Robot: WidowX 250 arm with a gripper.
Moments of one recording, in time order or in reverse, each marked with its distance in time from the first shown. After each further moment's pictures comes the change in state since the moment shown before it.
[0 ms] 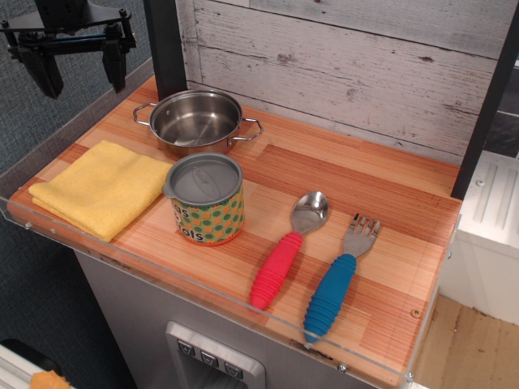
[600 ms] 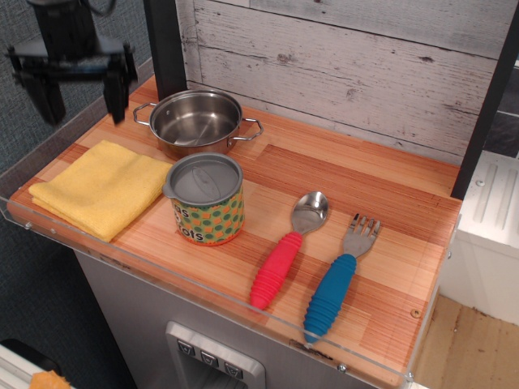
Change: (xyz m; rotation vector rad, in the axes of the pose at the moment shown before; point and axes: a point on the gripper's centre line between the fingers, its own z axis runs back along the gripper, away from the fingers) arm -0.024 0.000 -0.019 0.031 0.113 -0.138
